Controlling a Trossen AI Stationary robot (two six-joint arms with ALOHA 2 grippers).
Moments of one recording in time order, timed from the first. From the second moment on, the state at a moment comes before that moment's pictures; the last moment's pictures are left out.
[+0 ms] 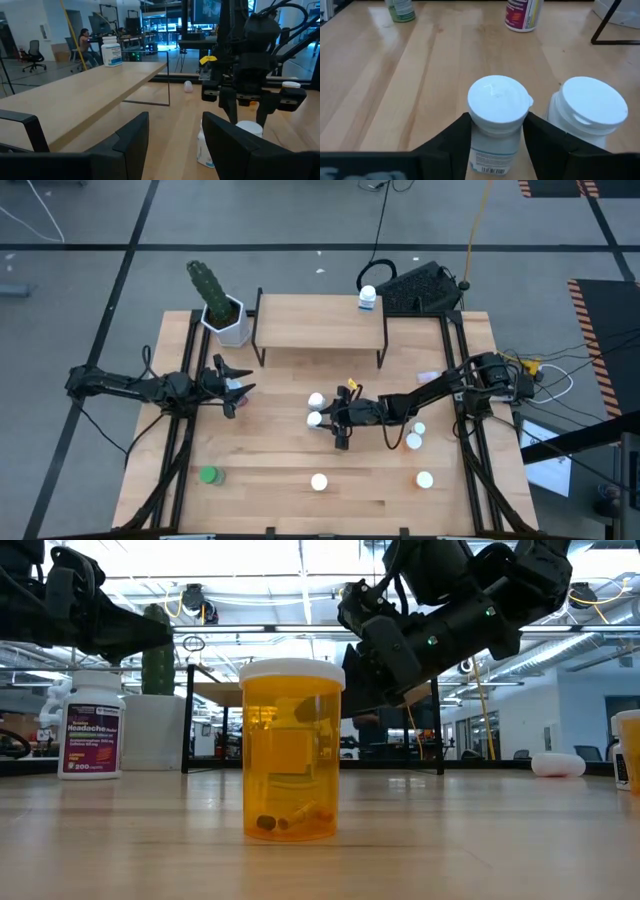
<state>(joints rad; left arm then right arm) -0.13 0.24 0.01 0.24 -0.40 0.06 0.17 1.85 0.79 0.58 0.18 0.10</state>
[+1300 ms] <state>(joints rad) -0.13 0.24 0.01 0.25 -0.40 0.07 0.13 1.91 0.82 0.67 0.10 0.09</state>
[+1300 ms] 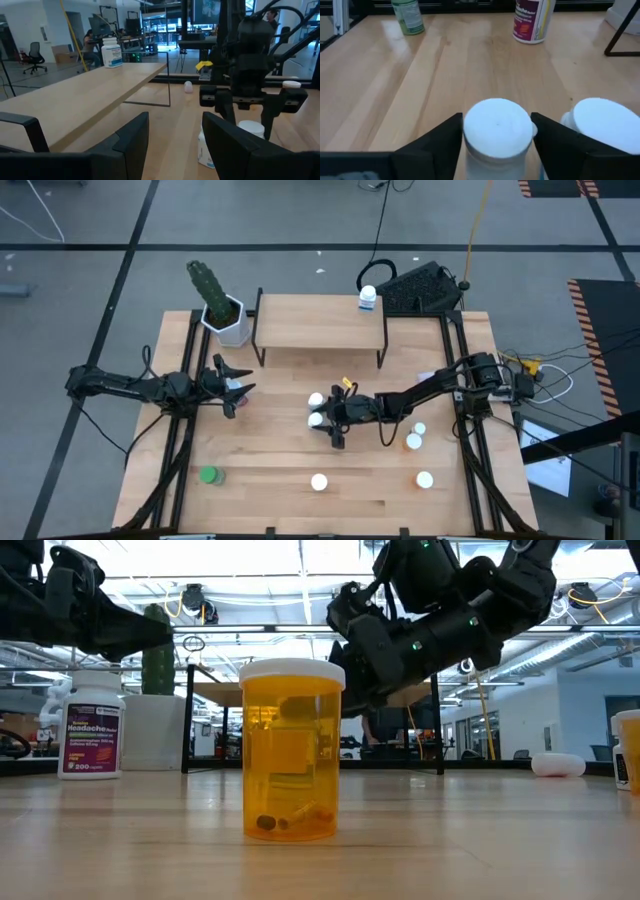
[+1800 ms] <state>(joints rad) -0.13 0.24 0.01 0.24 -0.40 0.07 0.06 1.71 0.82 0.48 -0.14 0.08</state>
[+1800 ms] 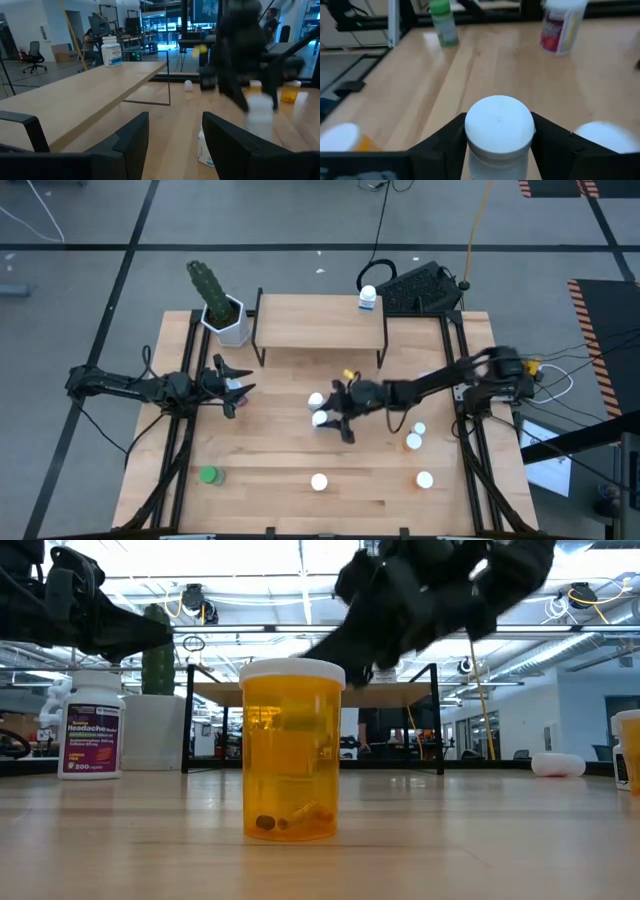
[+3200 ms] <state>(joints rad) -0.13 0.24 0.01 0.12 -0.42 -0.09 -0.82 1.42 1.04 -0.22 -0.59 -0.54</state>
